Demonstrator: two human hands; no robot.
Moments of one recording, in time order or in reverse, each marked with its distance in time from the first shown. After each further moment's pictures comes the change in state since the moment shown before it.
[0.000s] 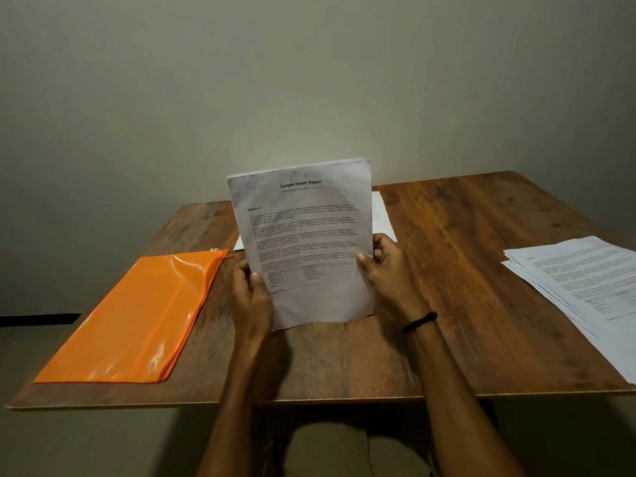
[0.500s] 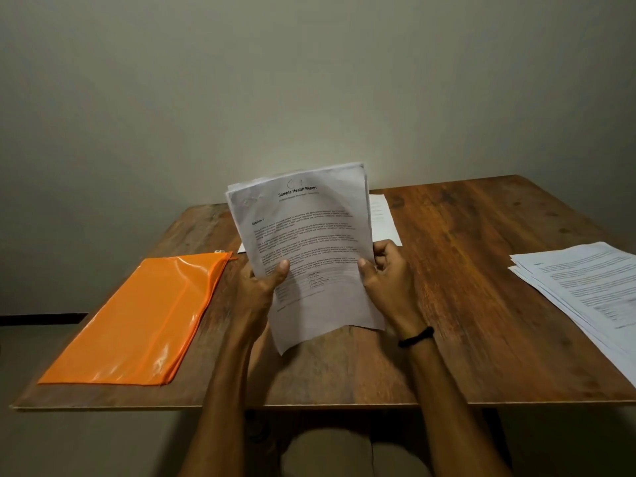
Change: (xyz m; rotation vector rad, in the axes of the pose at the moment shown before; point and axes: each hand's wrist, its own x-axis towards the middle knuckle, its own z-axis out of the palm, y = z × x) left_hand 0.019 0.032 -0.009 -0.246 -0.331 -0.183; right_hand -0.012 -0.012 0.012 -0.105 0.126 -0.091
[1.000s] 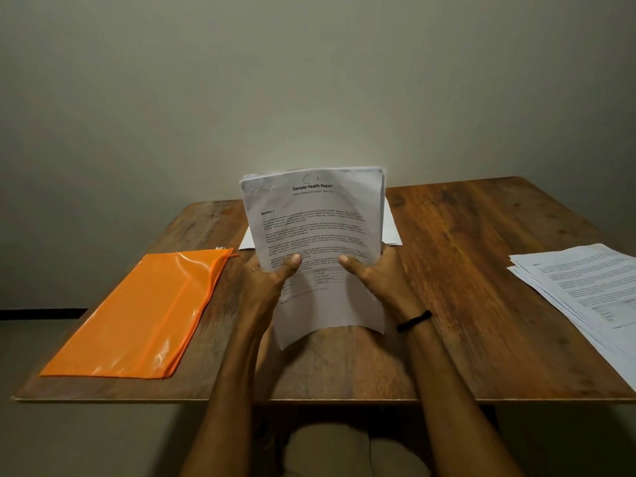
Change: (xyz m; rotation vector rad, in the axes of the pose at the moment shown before) left_hand -0.005 0.008 0.009 0.120 0.049 0.048; right_hand 0.010 -0.010 0.002 0.255 -0.202 0.114
